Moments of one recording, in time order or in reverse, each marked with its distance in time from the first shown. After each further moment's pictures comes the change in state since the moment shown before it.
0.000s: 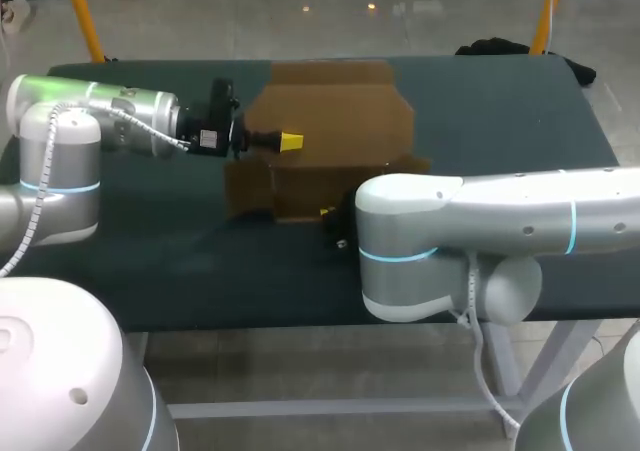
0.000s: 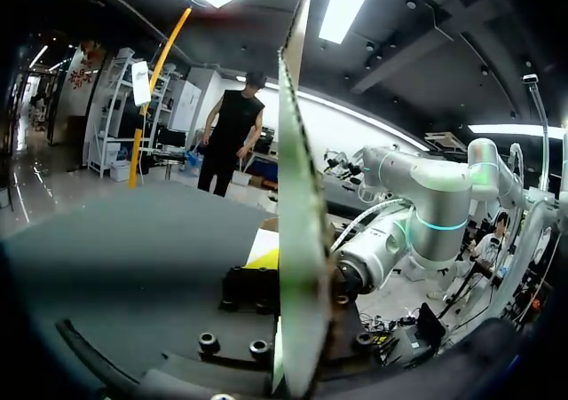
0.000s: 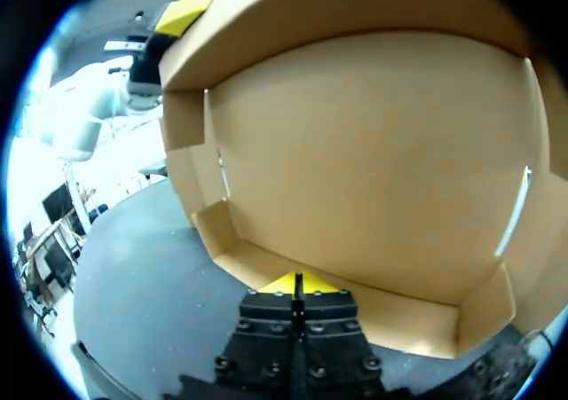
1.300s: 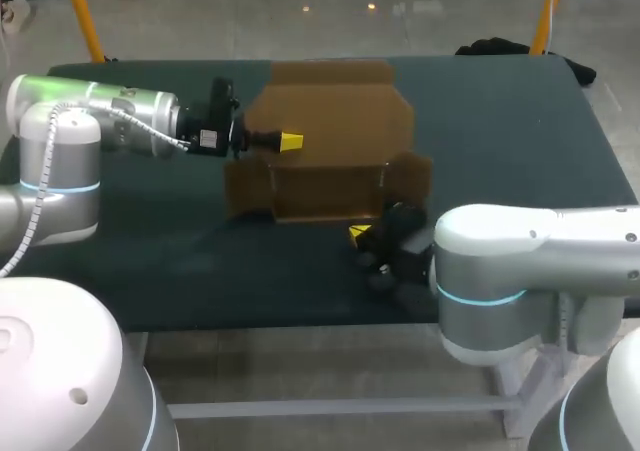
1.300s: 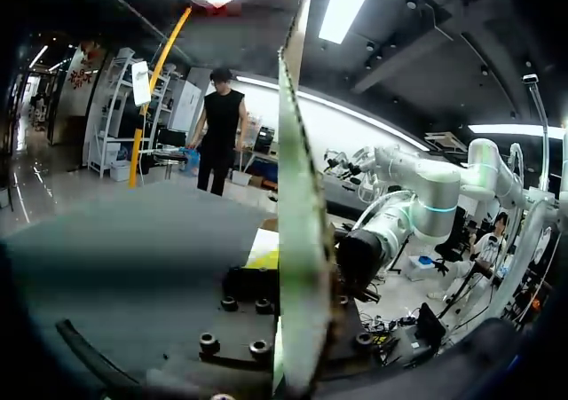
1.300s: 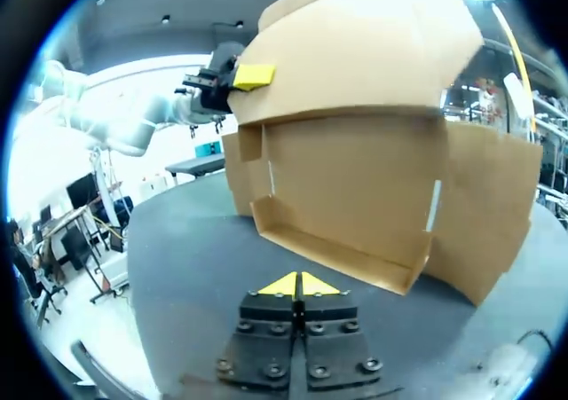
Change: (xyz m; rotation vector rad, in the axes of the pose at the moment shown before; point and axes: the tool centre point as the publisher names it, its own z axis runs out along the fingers) left arm 0.000 0.000 0.000 0.000 0.000 0.000; right arm 0.005 -0.009 -0.095 -0.038 0.109 -0.069
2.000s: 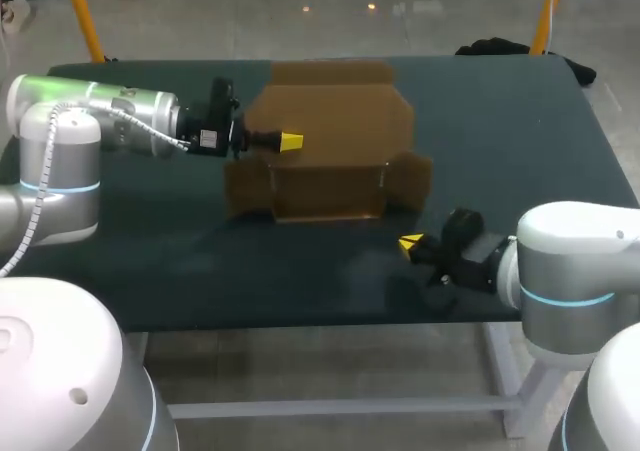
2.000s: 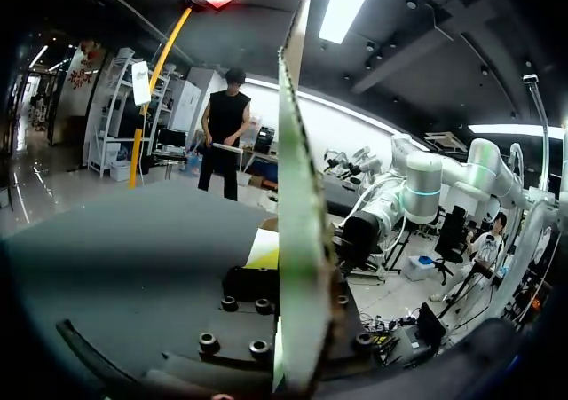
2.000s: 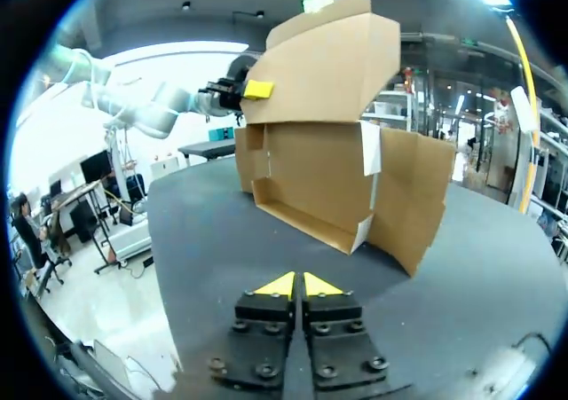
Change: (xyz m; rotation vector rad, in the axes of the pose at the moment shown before) left arm 0.000 0.000 0.000 0.000 0.000 0.000; right arm -0.037 -0.020 -0.078 0.053 0.045 -0.090
